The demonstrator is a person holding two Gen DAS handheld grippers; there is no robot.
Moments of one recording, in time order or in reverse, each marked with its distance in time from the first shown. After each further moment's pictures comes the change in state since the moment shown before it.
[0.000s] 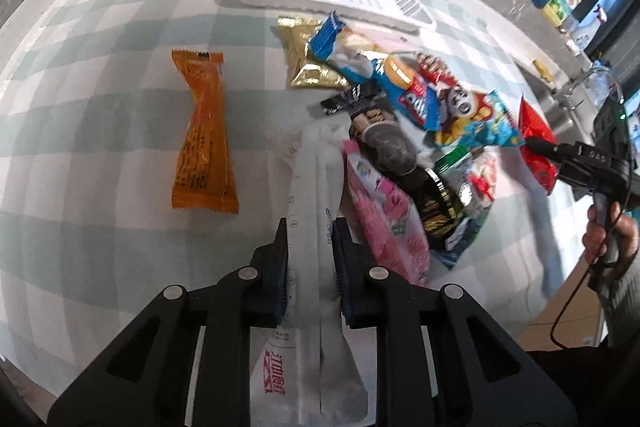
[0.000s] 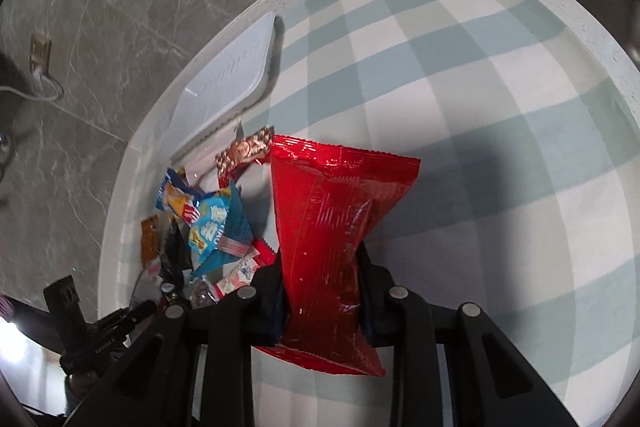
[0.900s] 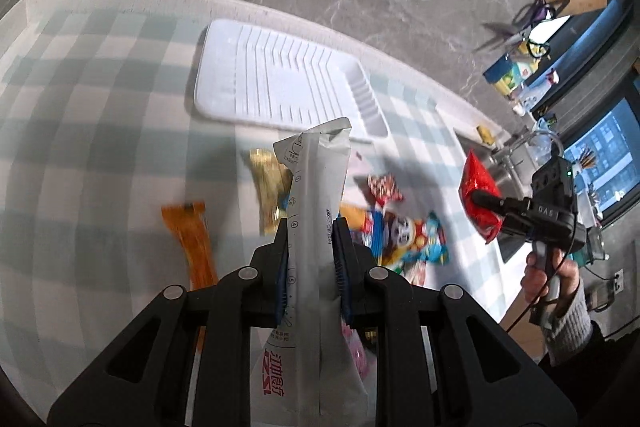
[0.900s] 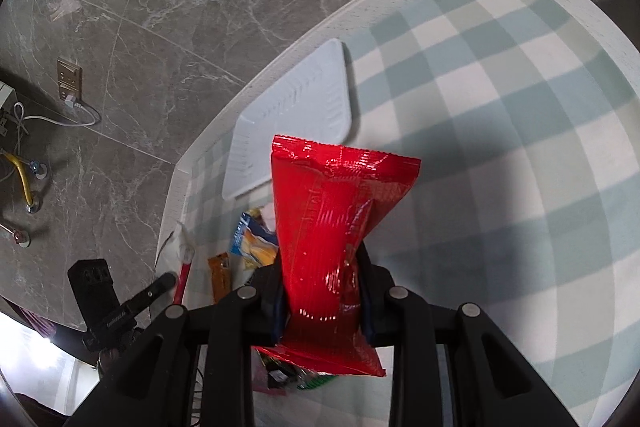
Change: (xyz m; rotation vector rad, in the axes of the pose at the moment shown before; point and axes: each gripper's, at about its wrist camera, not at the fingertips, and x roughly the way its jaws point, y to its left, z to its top) left arm -0.049 0.039 0.121 -0.048 -0.120 -0.247; right arm -0.001 0.060 0.058 0.016 -0.005 0.149
